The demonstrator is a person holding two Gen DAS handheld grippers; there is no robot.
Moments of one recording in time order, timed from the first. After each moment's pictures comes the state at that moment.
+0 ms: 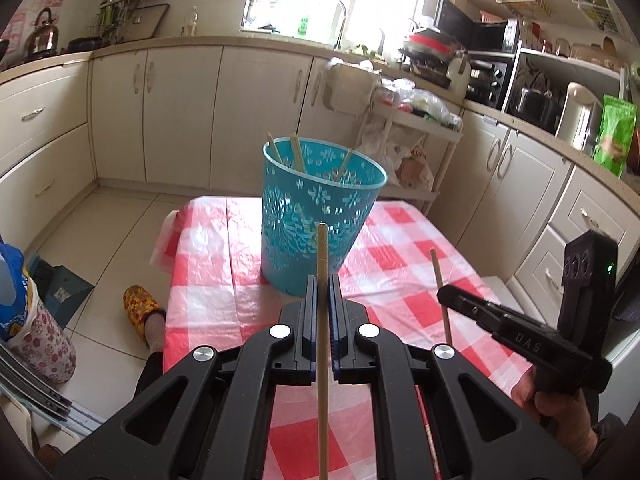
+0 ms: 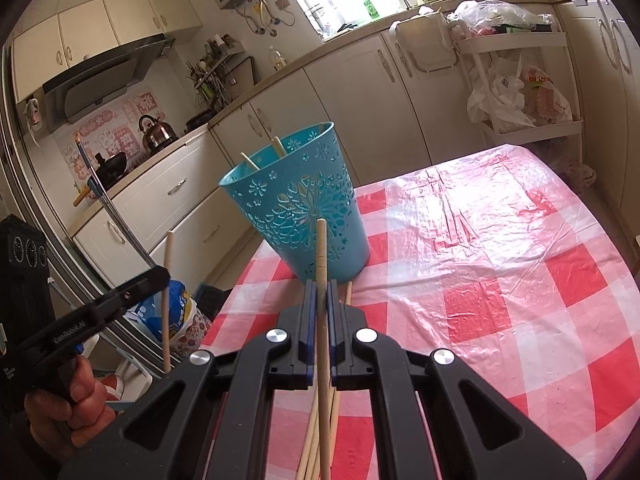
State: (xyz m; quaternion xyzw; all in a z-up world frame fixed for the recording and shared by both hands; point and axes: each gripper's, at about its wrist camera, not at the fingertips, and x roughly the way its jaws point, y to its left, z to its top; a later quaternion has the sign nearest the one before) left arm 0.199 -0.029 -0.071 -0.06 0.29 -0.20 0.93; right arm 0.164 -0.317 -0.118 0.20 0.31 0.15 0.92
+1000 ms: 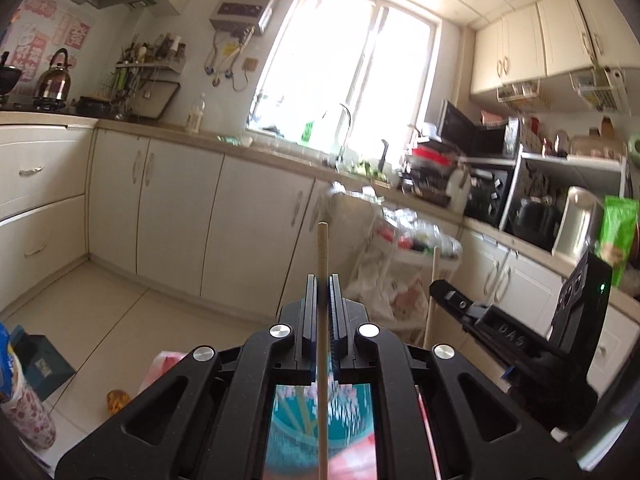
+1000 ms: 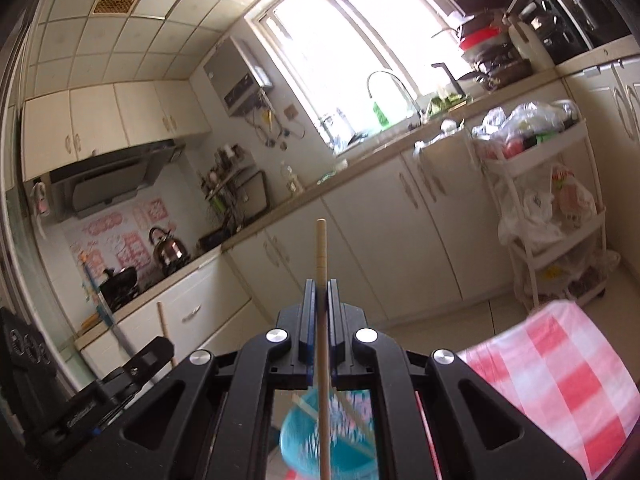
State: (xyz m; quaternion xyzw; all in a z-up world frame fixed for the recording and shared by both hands) left arm 0.300 -0.021 0.062 -0.13 0.12 -0.19 0.97; right arm 0.295 -0.307 0.028 0.25 0.11 0.11 0.95
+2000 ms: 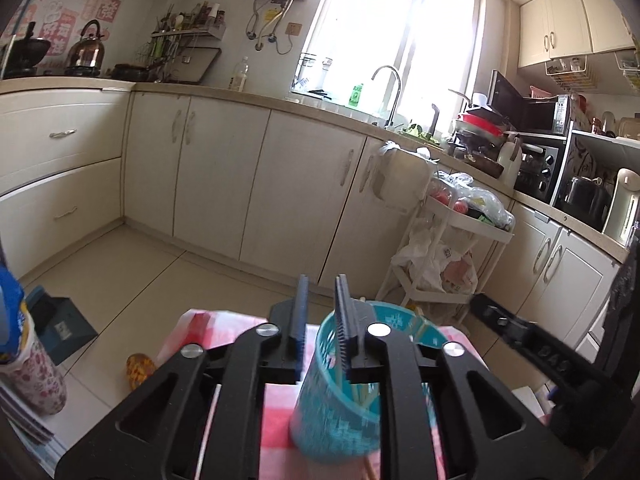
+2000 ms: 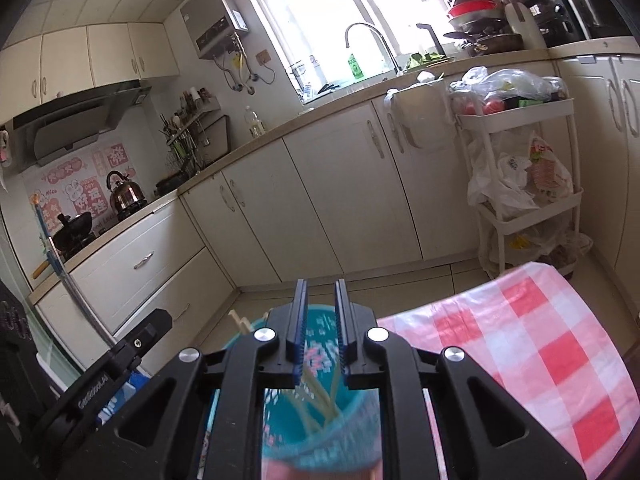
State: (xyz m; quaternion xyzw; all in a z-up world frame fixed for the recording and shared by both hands) left arm 0.332 -0.019 -0.025 -0.13 0.19 -0.11 0.97; right arm 0.283 -0.296 -0.038 0.20 0.21 0.07 0.95
